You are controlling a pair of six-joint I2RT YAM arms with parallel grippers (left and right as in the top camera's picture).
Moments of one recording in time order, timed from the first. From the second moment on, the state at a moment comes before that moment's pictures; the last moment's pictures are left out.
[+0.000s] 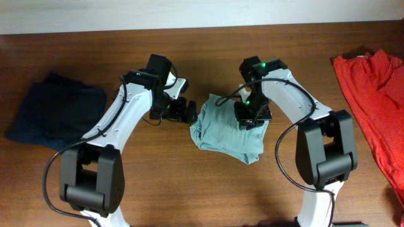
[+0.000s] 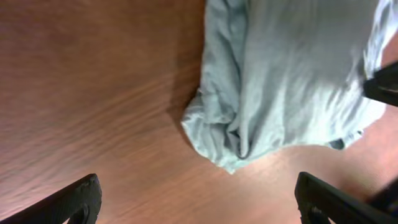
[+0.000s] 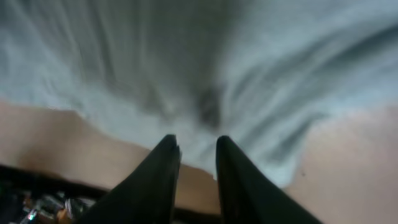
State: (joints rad) left arm -0.30 1.91 1.48 -0.98 0.38 -0.03; right arm 0.27 2.06 1.57 -1.21 -0.26 0.19
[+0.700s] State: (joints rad) left arm -0.18 1.92 1.48 -1.06 0.42 -0.03; right arm 0.08 2.08 1.62 -0.99 -0.21 0.12
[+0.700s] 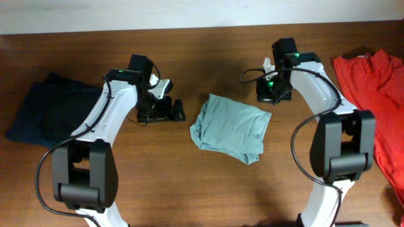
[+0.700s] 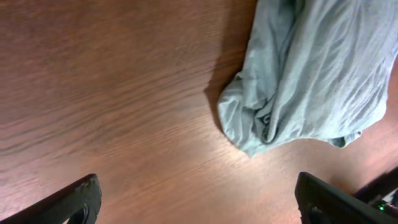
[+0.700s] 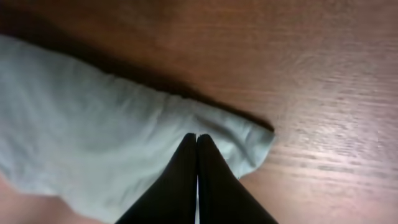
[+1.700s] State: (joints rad) left arm -0.02 1.92 1.48 -1.19 0.42 0.05; right arm 0.37 1.92 1.45 -1.03 -0.23 0.16
